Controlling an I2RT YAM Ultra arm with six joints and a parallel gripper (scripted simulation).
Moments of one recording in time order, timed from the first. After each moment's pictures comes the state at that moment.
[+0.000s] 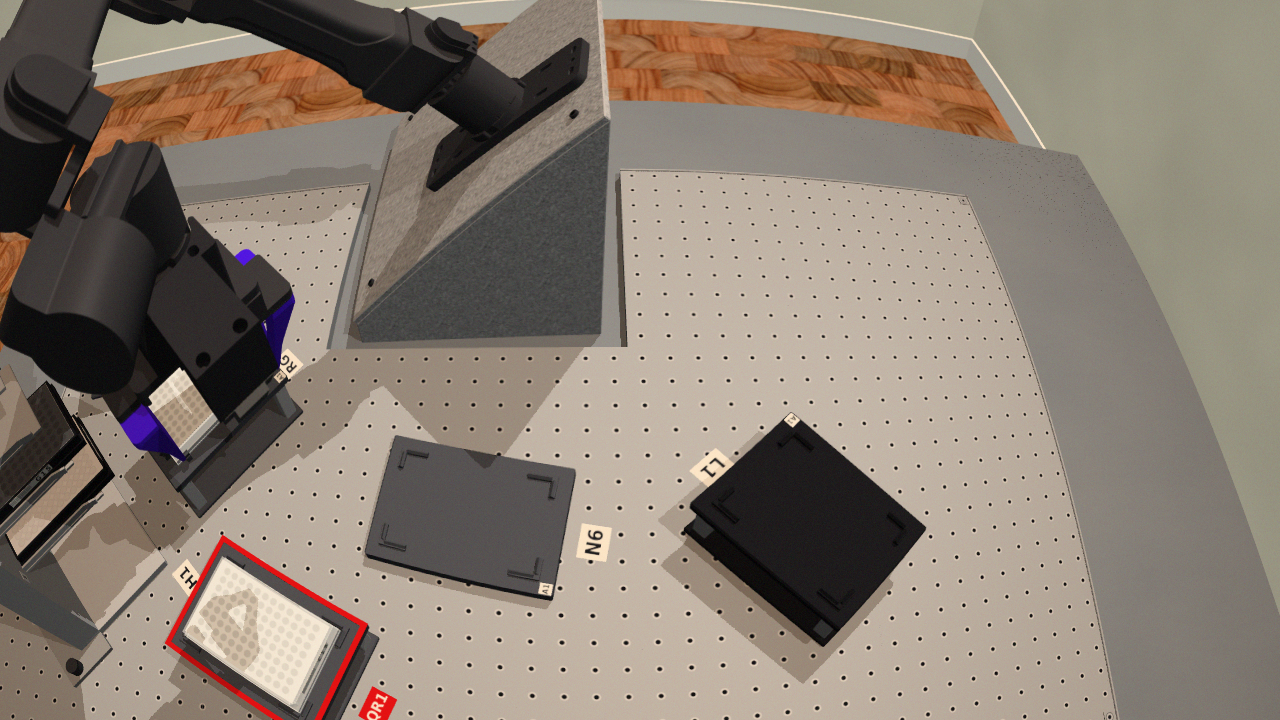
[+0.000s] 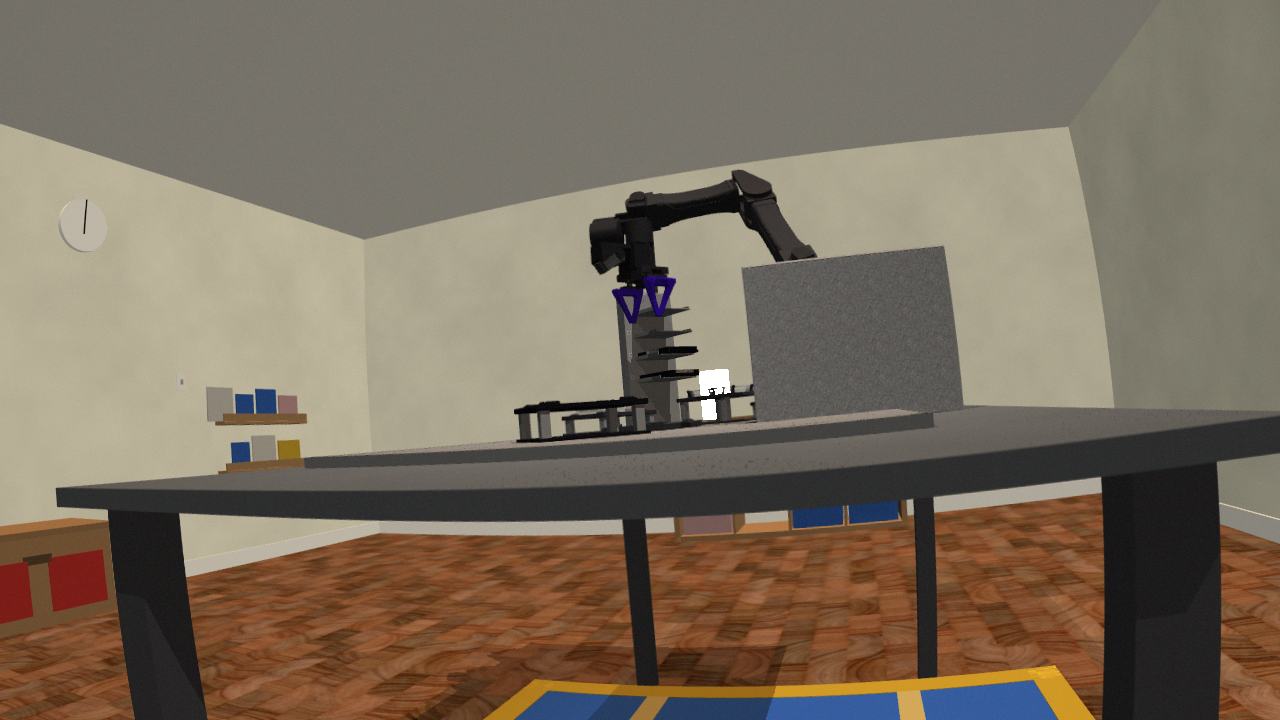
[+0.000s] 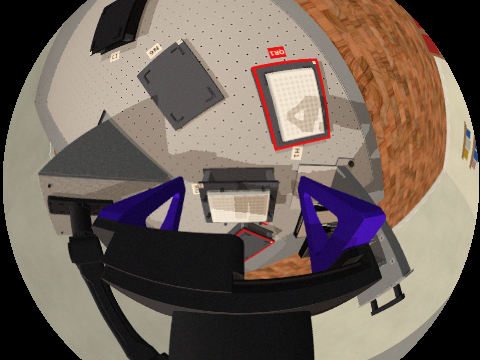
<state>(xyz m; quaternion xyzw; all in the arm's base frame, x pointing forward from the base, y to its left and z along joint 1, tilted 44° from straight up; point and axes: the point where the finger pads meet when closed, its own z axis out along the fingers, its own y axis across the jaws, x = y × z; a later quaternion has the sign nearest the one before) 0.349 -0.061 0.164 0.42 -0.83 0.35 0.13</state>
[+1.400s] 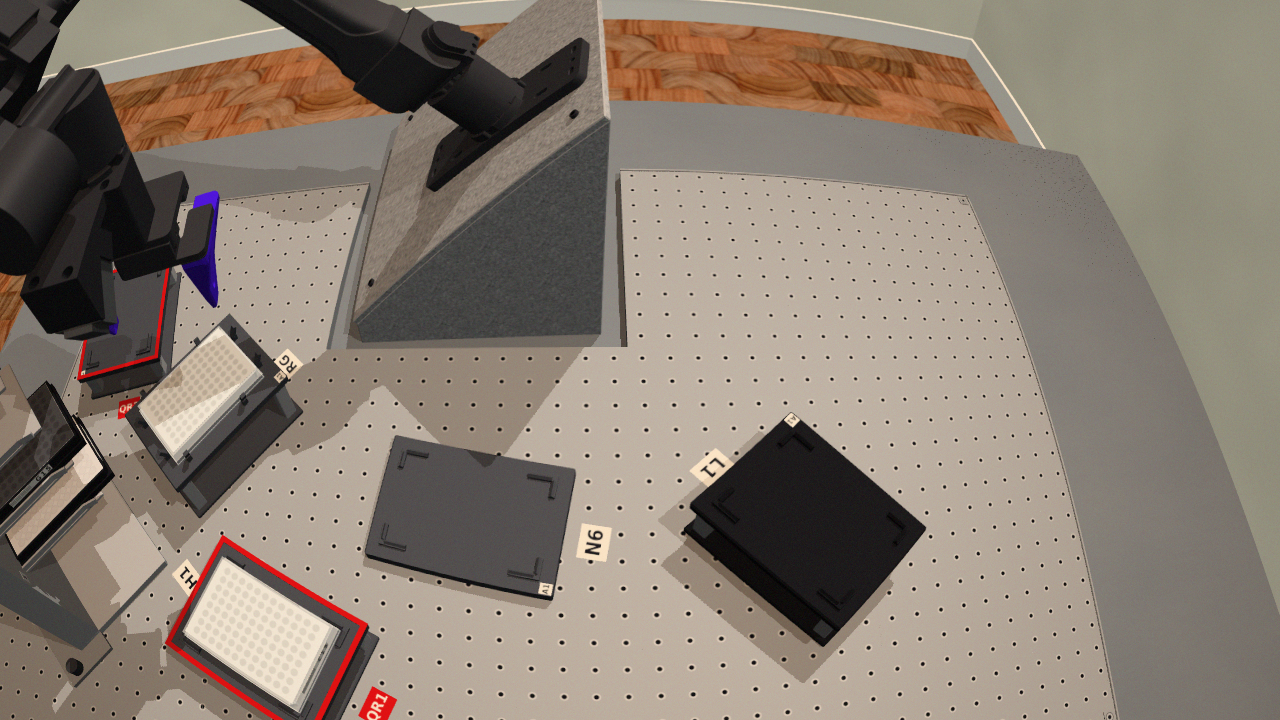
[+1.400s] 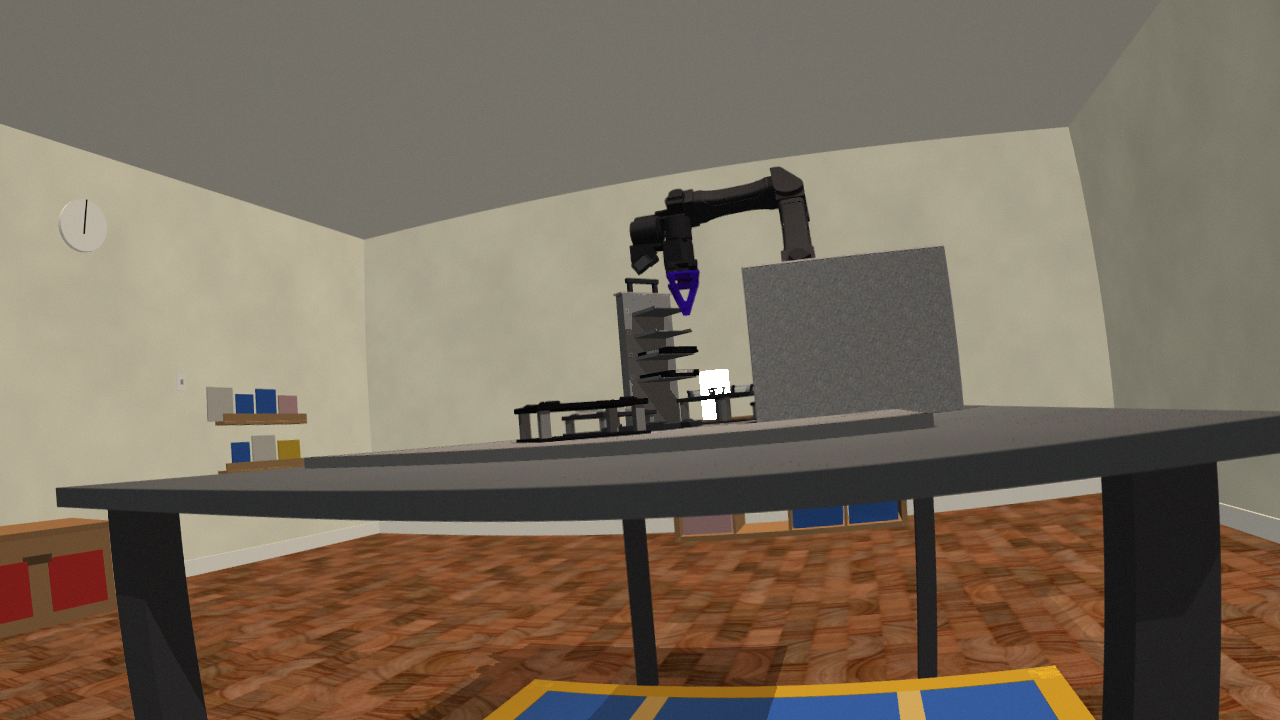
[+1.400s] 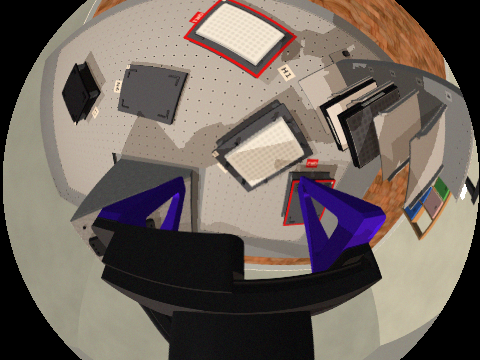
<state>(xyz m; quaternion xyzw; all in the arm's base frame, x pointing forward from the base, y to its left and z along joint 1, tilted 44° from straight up) 0.282 -0.108 0.226 0.13 -0.92 0.37 0.02</state>
